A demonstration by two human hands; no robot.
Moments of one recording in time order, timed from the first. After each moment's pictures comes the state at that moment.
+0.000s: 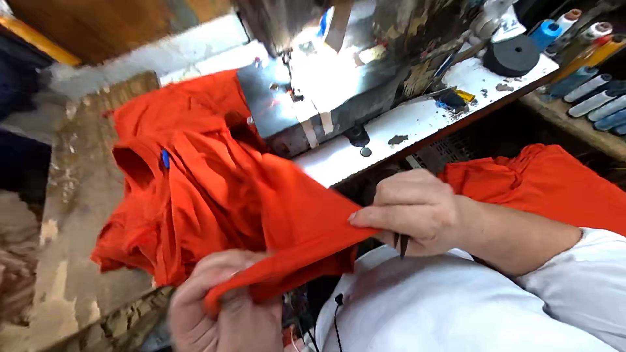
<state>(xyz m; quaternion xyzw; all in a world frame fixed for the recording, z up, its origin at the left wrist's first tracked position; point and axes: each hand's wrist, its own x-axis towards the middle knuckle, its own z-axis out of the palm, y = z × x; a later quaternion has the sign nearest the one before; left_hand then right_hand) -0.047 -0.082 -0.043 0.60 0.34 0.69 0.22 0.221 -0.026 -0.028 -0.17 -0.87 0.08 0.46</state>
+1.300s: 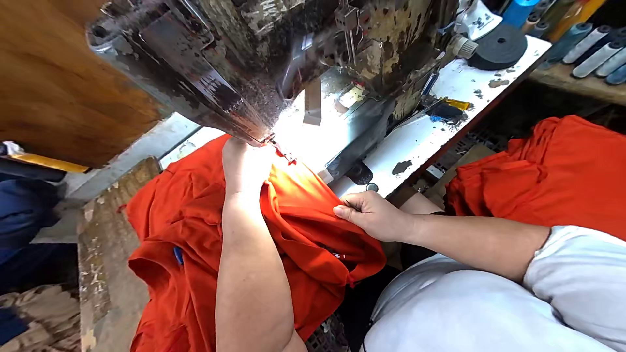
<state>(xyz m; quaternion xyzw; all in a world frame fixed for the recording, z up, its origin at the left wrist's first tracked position) 0.001 0.209 -0.004 0.76 0.59 0.23 0.09 0.185 0.054 -0.085 -0.46 -0.61 0.50 0.40</state>
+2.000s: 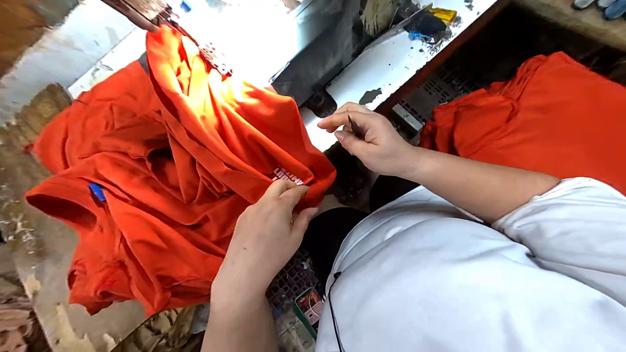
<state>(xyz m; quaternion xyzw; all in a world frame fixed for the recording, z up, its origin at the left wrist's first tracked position) -0.021 -0.005 -0.045 0.88 0.44 0.01 0.18 0.232 0.012 -0.105 -0.43 -0.65 0.37 0.51</state>
